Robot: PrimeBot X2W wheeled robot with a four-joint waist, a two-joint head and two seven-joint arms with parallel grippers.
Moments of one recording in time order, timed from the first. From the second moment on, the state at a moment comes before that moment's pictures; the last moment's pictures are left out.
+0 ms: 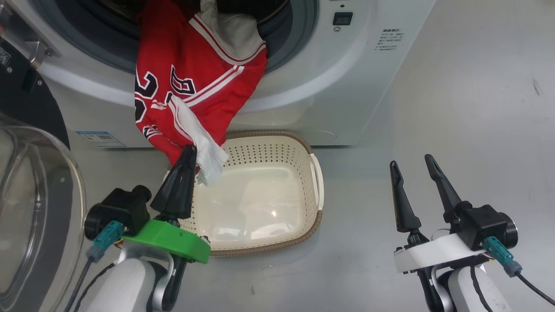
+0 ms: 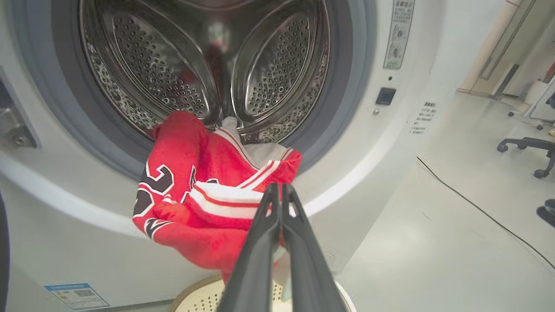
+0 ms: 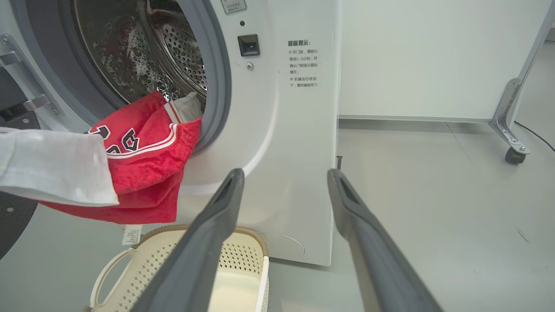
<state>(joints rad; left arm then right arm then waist) -0.24 0.14 -0.41 0.06 -0.53 -0.01 -0.17 -0.05 -0.06 0.23 0.05 0.25 -0.02 -0.26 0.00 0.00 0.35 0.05</state>
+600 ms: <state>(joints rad) -0.41 0.22 -0.42 0.42 -0.47 -0.03 -0.01 -0.14 -0.06 0.28 0.01 0.26 -0.02 -0.26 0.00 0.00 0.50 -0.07</state>
